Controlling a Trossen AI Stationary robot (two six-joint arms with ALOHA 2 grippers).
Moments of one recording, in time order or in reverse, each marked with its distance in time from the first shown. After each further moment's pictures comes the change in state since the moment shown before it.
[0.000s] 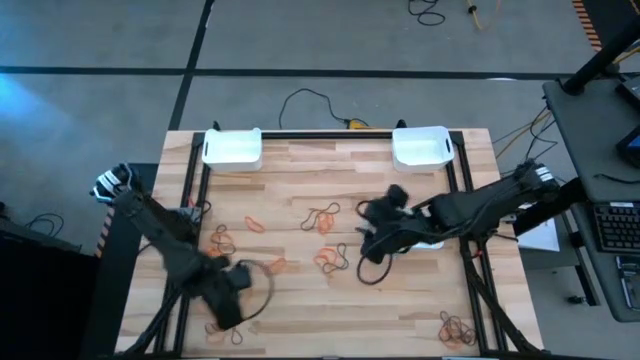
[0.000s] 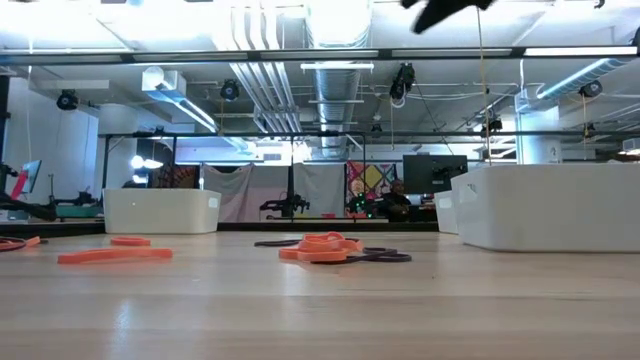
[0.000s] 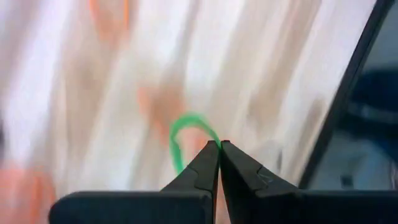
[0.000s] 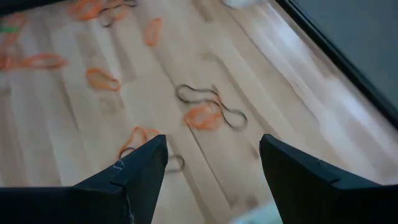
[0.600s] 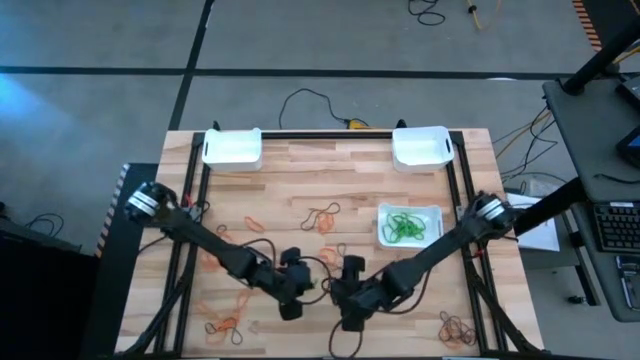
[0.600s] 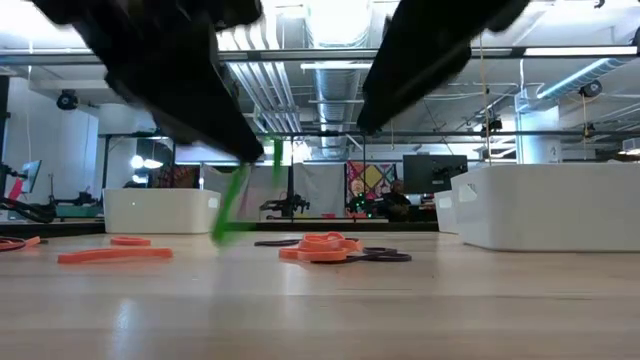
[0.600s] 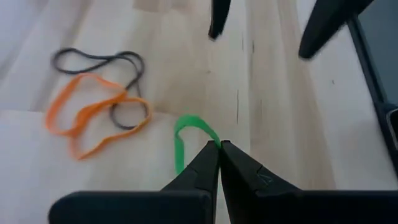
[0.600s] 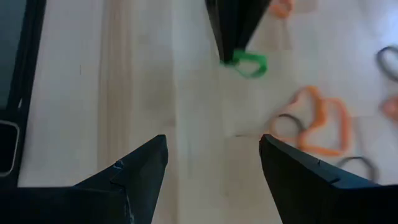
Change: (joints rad) left arm 0.251 0.344 -0.034 0.829 -0.235 0.623; right arm 0.184 0.453 -0.001 0.410 -0.208 -0.090
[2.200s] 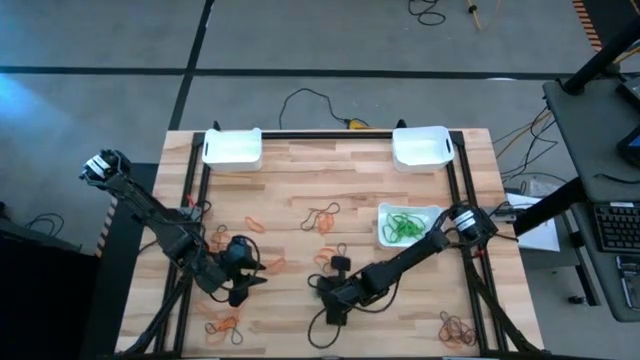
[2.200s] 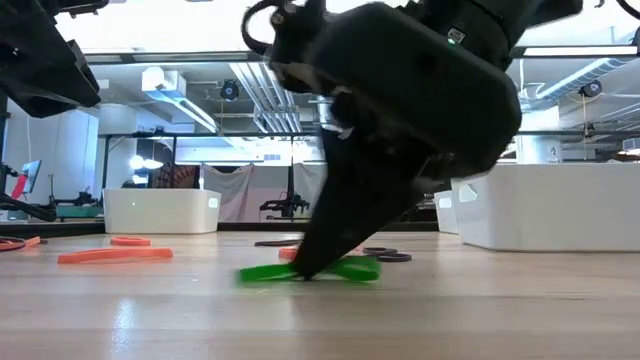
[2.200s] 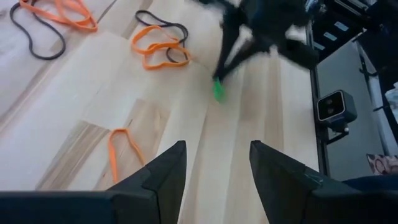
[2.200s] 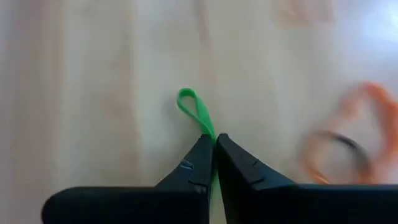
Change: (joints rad) left arm -0.228 -0.637 -0.370 -0.229 -0.192 -0.416; right arm -0.083 0.183 -0.006 0.177 -0.032 -0.032
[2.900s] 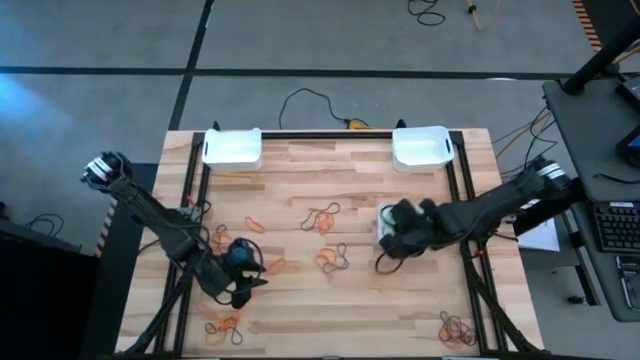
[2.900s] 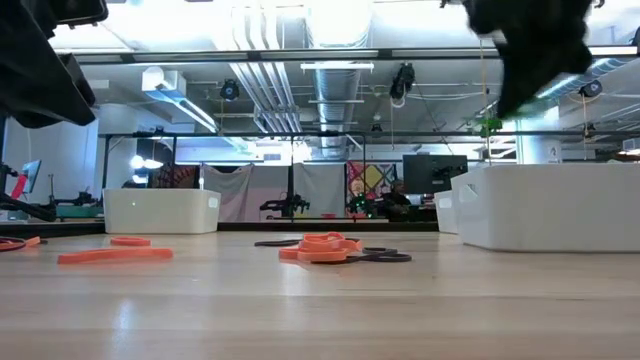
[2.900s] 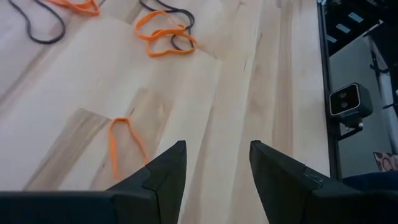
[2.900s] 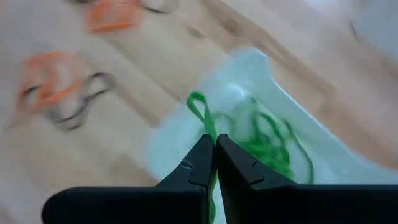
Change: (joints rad) left arm 0.000 0.058 0.000 0.015 0.007 -0.034; right arm -0.095 -0.780 -0.395 -0.743 0.131 0.741
